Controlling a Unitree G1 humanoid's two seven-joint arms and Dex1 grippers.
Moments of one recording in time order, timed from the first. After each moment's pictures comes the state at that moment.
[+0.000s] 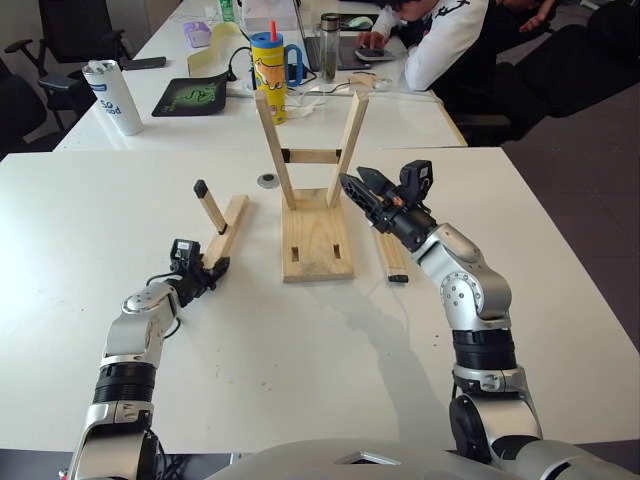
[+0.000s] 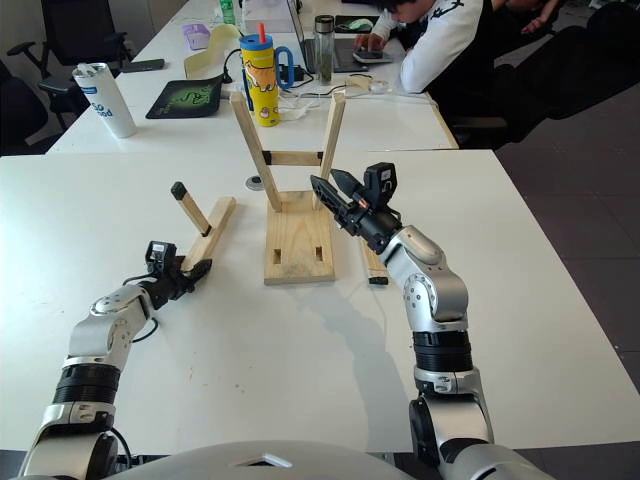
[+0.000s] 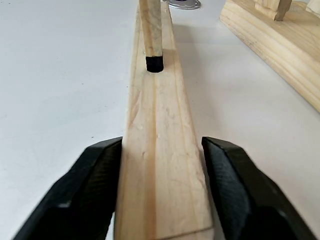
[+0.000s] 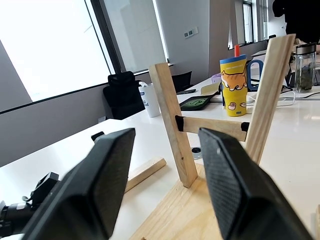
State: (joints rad) left arm -0.20 0.41 0.11 0.26 -0.27 0.42 -0.42; right arm -0.41 -0.14 -0.05 -0.05 0.49 0.45 0.51
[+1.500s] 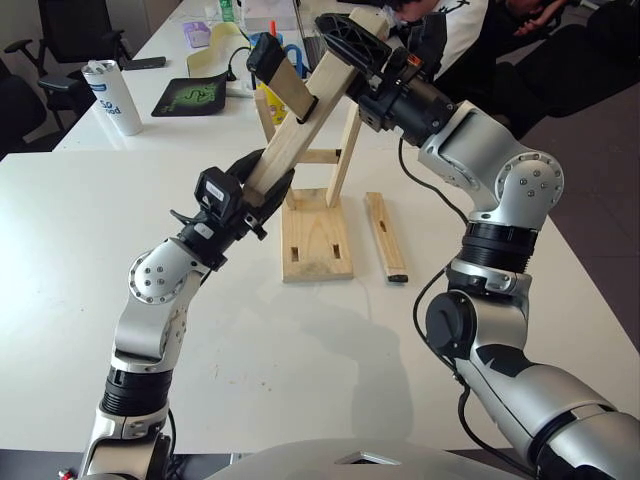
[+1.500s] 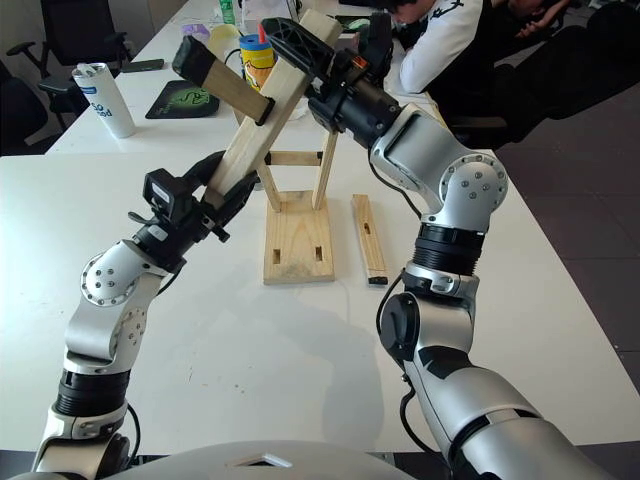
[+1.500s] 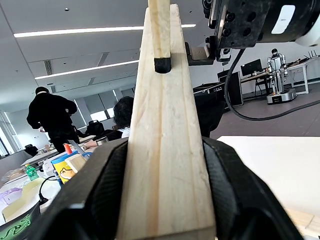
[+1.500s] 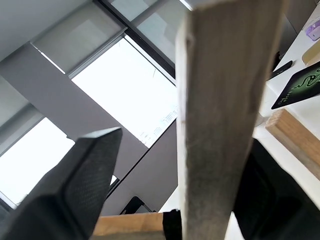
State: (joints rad) left arm -0.22 0.37 -0.02 -0.36 -0.25 0.10 -0.49; right arm -0.99 -0.07 -0.42 0.15 1.35 1.08 -0.07
